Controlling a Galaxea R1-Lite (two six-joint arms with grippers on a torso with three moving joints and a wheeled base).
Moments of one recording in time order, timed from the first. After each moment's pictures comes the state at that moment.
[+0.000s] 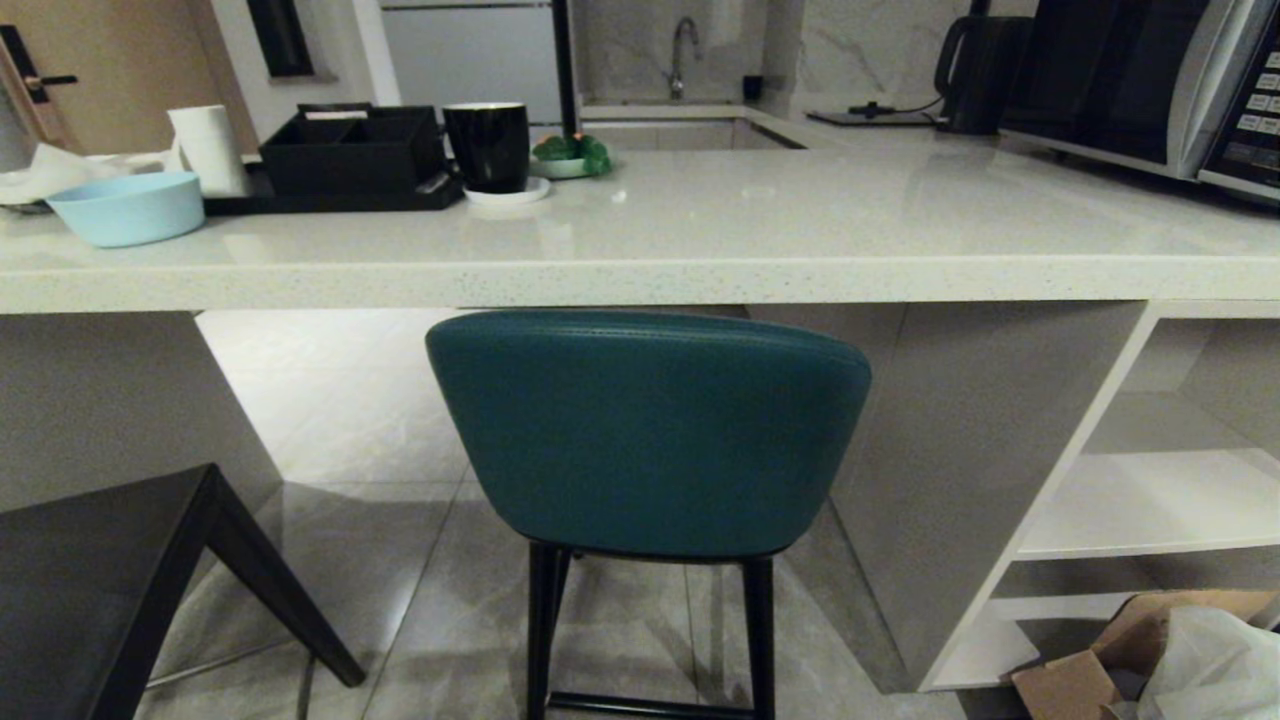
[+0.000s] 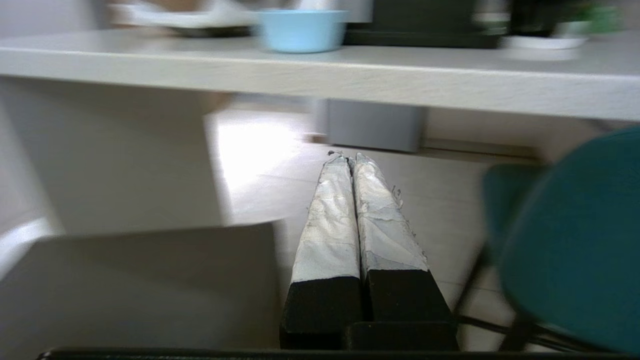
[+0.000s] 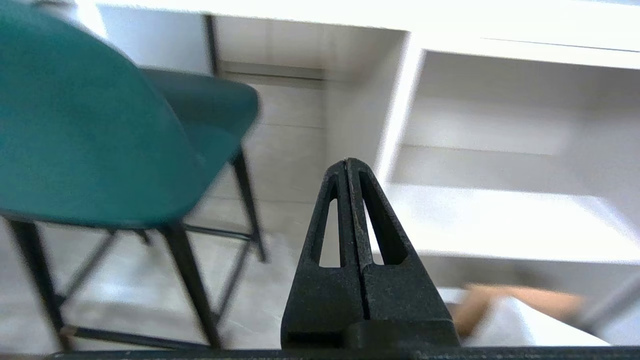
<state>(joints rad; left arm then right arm) -0.12 0.55 -0.29 -0.53 0.34 0.10 -0.01 0.46 -0.40 -0.13 0.03 -0.12</state>
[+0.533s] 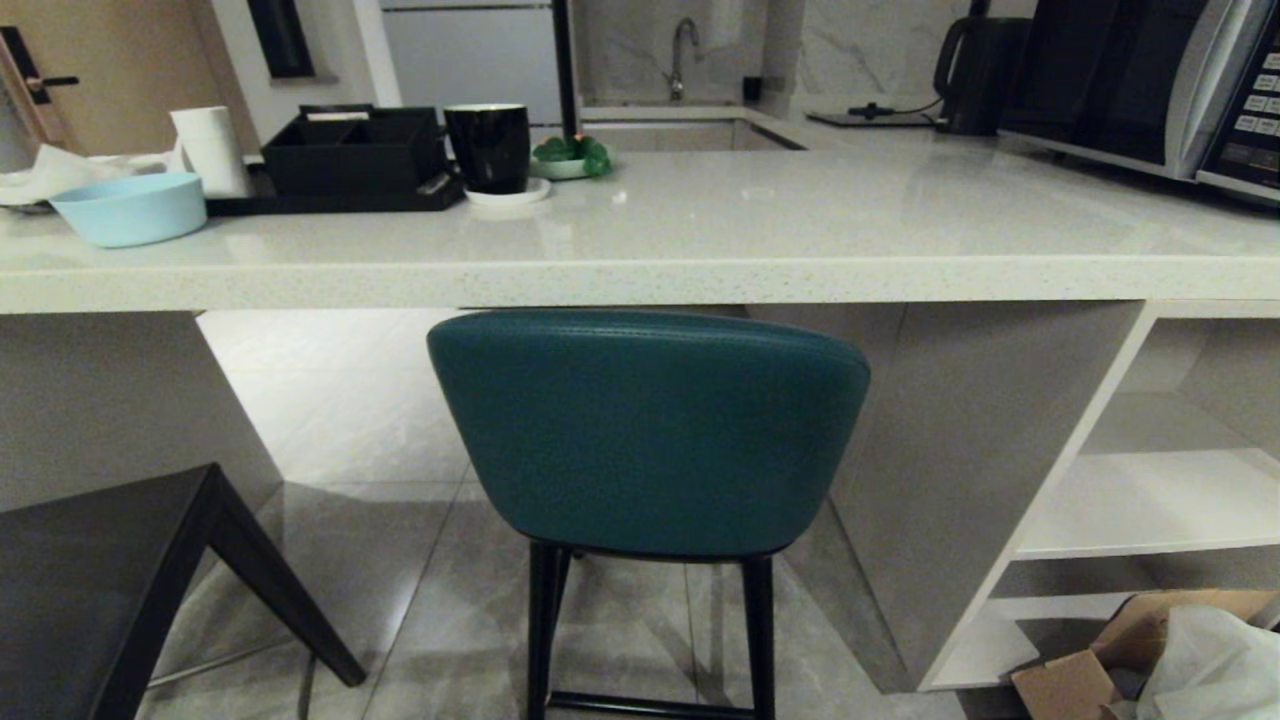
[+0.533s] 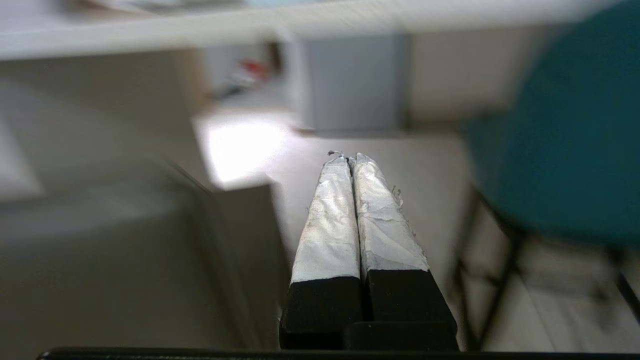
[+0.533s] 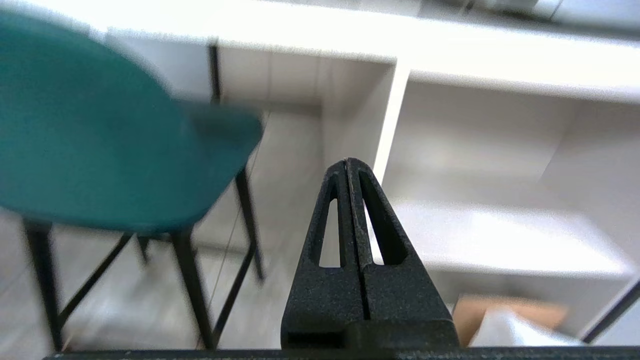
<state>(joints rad) 0.01 0.12 -0.14 -0.25 0.13 0.15 -0.04 0.27 -0.46 0.03 0.08 -0.12</state>
